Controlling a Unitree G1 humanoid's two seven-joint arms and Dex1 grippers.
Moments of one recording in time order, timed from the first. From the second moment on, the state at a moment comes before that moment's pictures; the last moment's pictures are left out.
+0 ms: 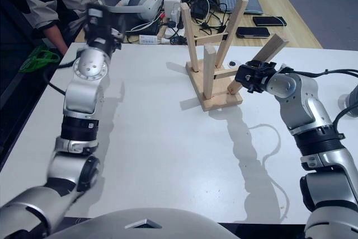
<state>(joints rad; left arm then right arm) -0.78 0.30 -0.23 0.25 0.28 0.27 -0.05 -0.53 -0.85 0.31 0.25 -0.38 0.10 0.65</state>
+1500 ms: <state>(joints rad) -0.66 0.10 0.15 0.00 0.03 0.62 0.06 -0.41 -0.45 0.11 0.09 -0.12 0.24 0.54</state>
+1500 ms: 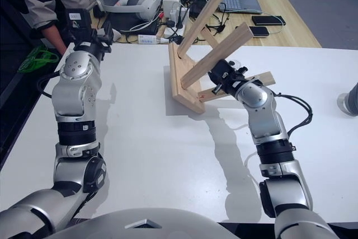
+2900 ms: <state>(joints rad) -0.69 0.18 0.14 0.06 0.03 0.54 0.07 -0.40 -0.28 -0.04 0.33 0.13 0.22 0.45</state>
